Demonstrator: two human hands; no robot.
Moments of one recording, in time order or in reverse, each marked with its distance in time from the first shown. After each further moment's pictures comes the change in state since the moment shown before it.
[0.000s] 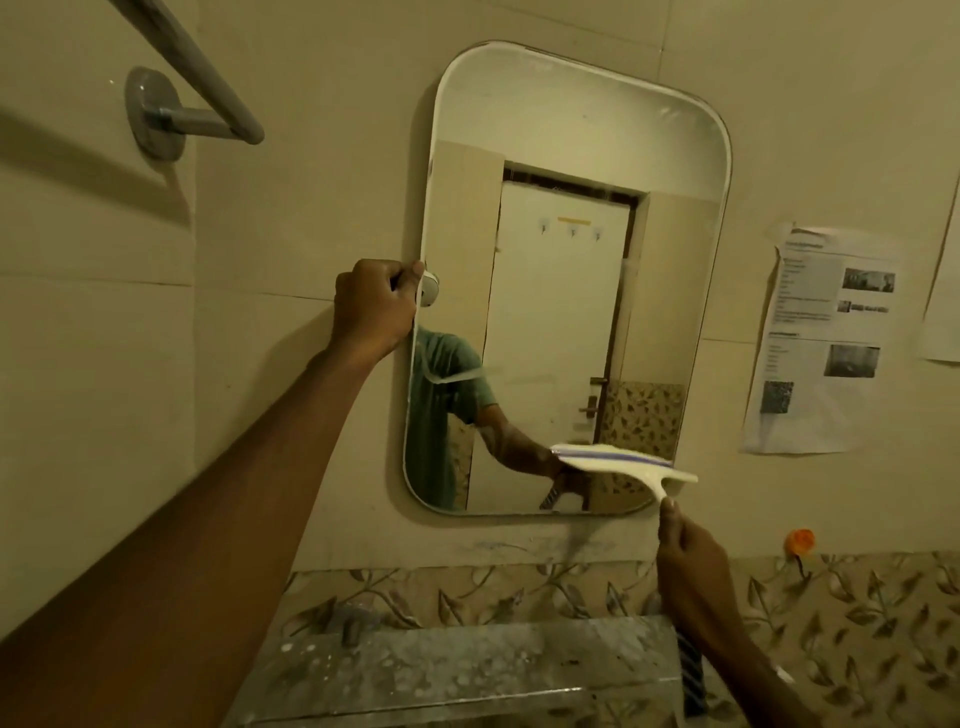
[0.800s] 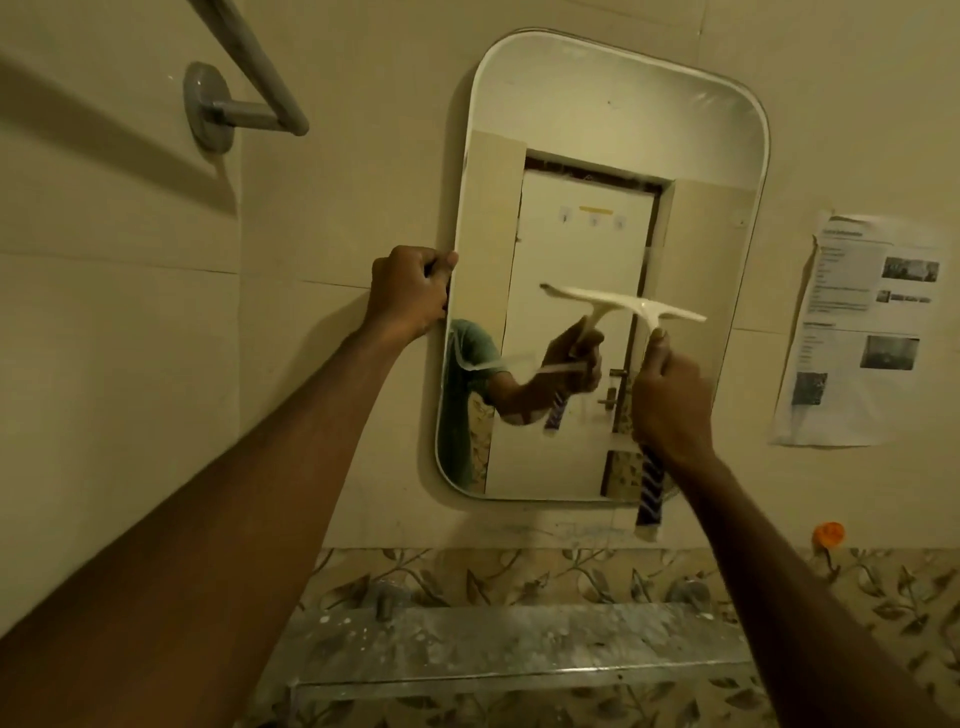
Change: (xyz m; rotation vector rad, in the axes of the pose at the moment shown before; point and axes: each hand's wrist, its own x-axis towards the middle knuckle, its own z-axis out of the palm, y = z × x) left_hand 0.003 -0.002 -0.004 -0.076 -0.092 -0.048; right_hand 0.069 -0.139 0.008 0.102 0.119 -0.270
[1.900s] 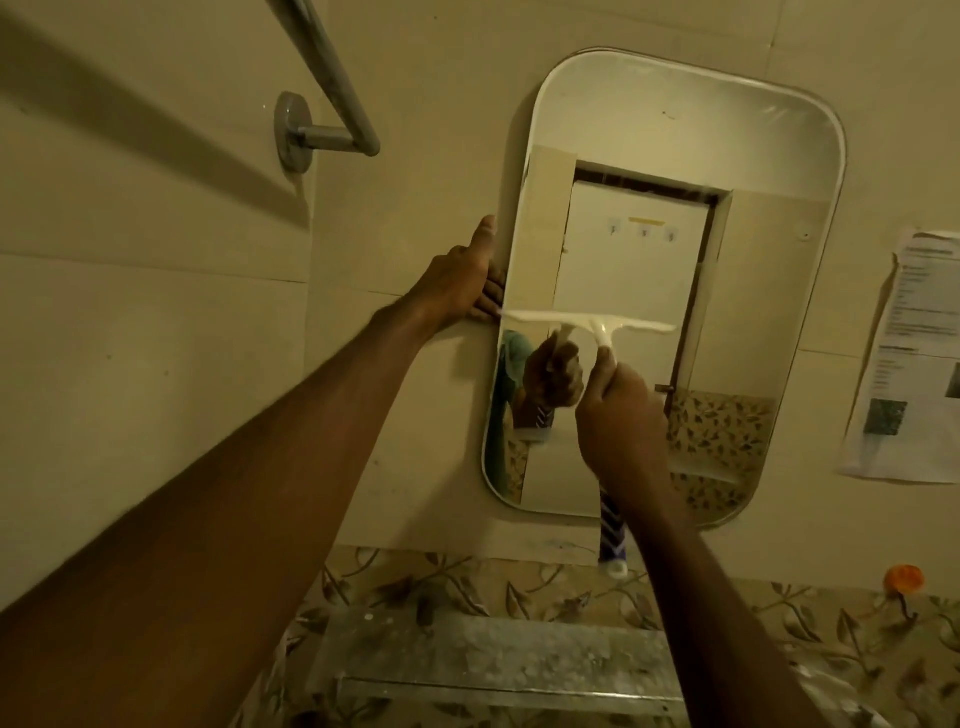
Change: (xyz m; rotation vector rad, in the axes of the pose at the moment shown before) left_hand 0.019 0.012 -0.024 -0.182 -0.339 -0.215; right_hand -0.042 -0.066 0.051 0.059 -0.072 -0.076
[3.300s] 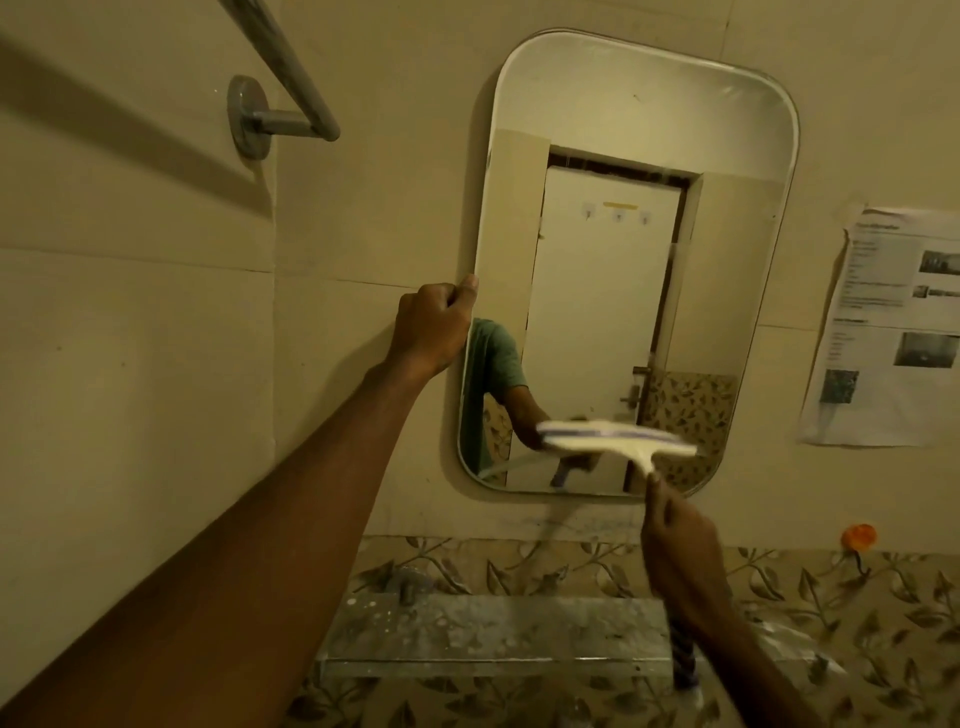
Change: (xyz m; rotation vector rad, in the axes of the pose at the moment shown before) left_hand -0.034 -0.038 0.035 0.190 0.309 0.180; right_hand -0.089 0.118 -0.054 -0.092 -0.125 0.230
